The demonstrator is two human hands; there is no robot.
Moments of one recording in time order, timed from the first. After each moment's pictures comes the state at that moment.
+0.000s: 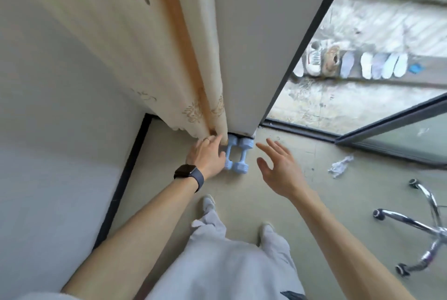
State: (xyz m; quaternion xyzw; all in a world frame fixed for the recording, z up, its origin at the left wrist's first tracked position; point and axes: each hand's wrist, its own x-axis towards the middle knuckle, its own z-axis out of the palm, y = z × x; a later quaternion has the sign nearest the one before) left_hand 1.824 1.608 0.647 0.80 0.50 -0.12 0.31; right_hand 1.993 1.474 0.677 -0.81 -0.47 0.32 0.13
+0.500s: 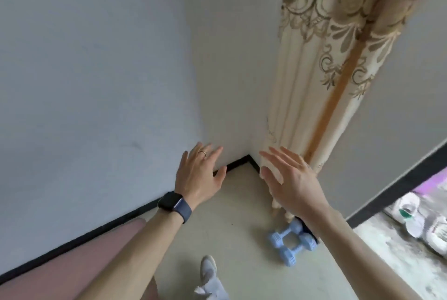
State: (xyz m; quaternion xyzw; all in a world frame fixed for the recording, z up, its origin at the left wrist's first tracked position) left_hand 1.645 1.413 0.847 0.65 0.75 0.11 0.04; right_hand 1.881 1.462 0.854 -0.48 -0.84 0.15 0.21
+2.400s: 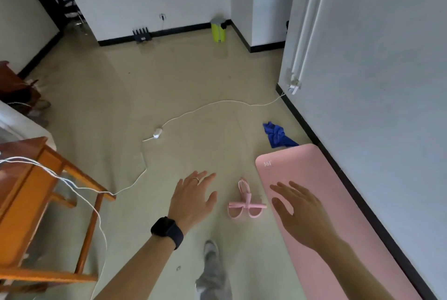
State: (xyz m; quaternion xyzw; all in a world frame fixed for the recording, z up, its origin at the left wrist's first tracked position) left_hand 1.060 0.041 0.817 -0.25 0.96 0.14 0.02; right_hand 0.923 0.294 0.812 0.35 -0.90 0.22 -0.10
